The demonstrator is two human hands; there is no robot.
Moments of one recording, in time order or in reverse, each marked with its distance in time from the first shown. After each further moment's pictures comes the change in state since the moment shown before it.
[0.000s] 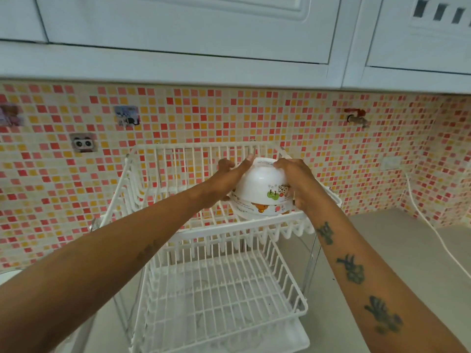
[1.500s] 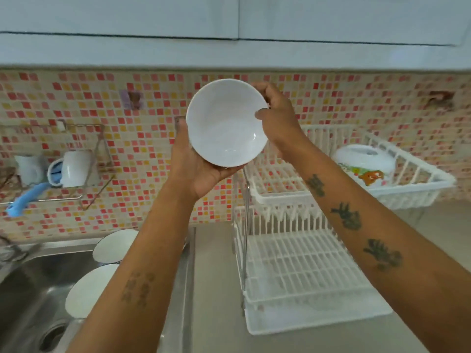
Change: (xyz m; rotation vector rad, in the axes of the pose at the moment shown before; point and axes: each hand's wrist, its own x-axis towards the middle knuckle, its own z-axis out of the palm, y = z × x) left_hand -0.188 -0.050 -0.214 -1.007 0.026 0.221; right_hand -0.124 -0.082 0.243 -0.039 -0.284 -0.585
